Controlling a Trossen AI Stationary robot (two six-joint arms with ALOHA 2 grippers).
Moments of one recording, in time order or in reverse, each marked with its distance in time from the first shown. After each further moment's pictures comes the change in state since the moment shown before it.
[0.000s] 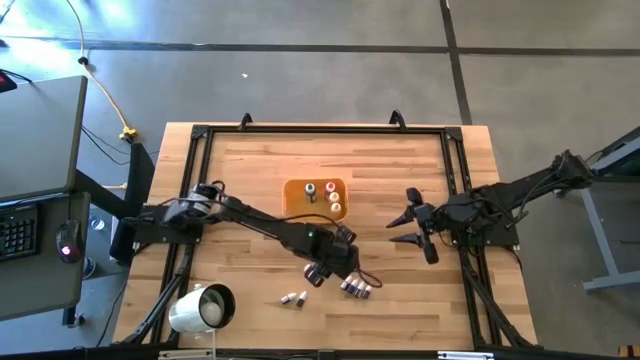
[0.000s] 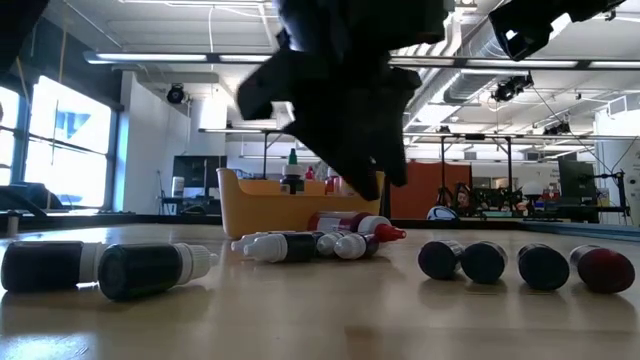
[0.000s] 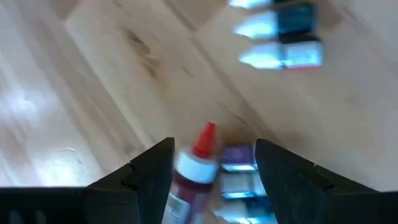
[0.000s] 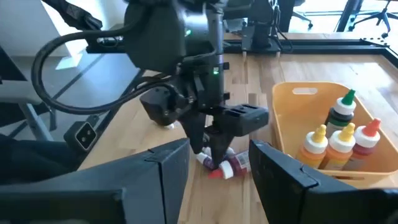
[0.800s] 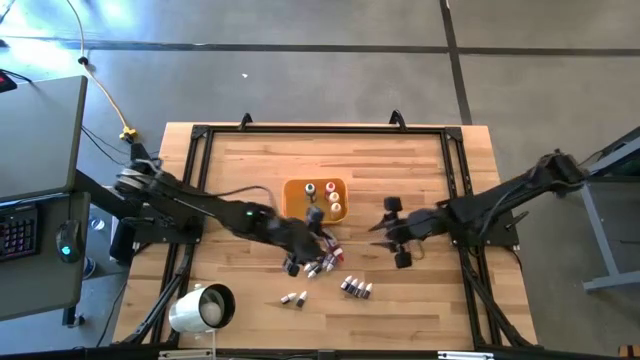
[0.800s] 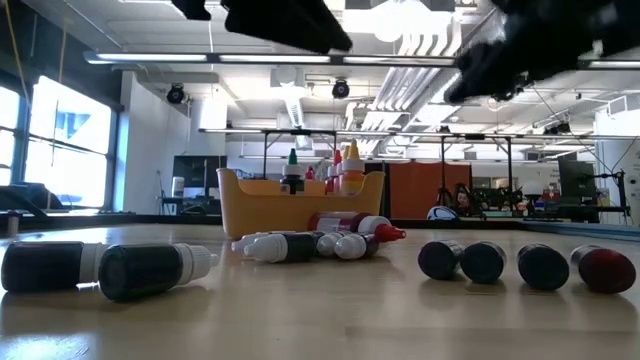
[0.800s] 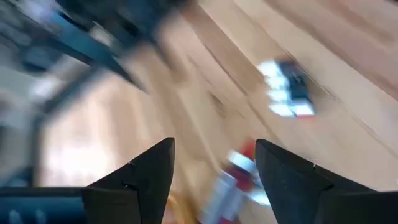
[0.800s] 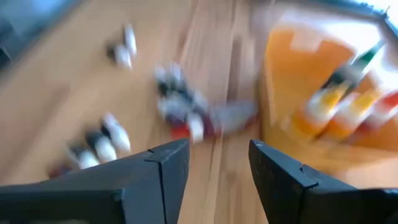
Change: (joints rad) left arm -0.023 -0.550 -0.546 0.468 -0.027 -0.001; right arm -0.038 0.346 0.001 0.120 0.058 -0.158
